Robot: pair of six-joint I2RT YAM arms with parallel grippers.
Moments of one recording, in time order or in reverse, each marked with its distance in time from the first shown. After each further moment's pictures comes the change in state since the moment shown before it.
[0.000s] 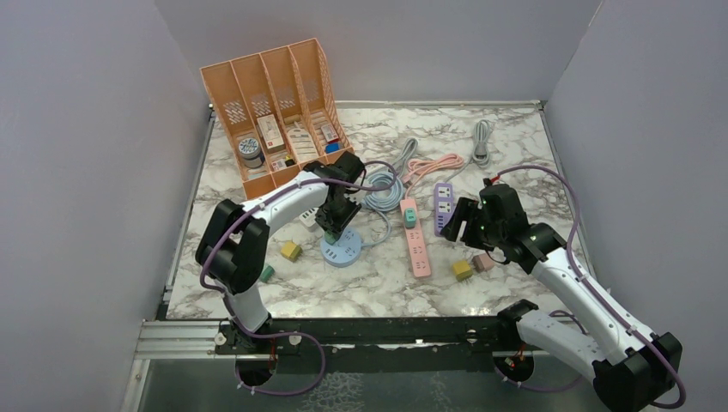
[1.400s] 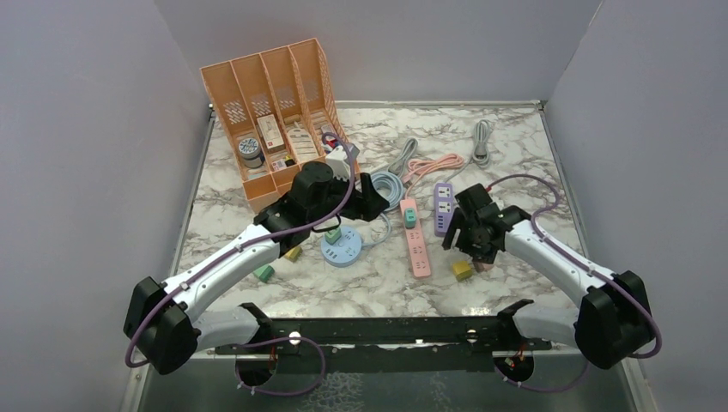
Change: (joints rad) left arm -0.097 -0.601 -0.369 0.835 0.140 -0.561; right arm 0.000 0.301 0.006 -0.106 0.142 0.171
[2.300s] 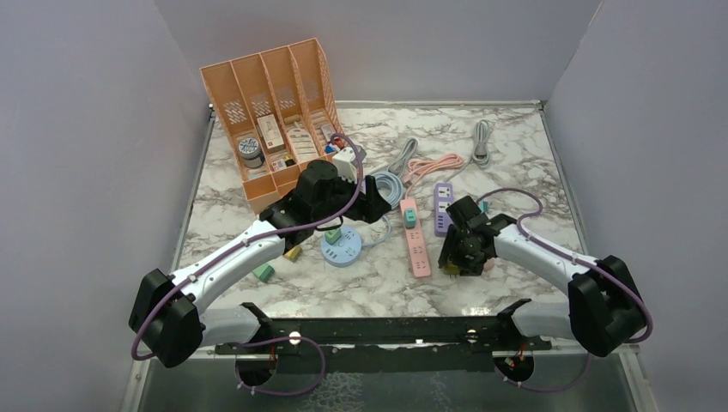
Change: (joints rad) left arm -0.001 0.050 0.006 0.018 0.048 0.074; right arm 0.051 0.071 -0.105 0.085 -0.116 0.036
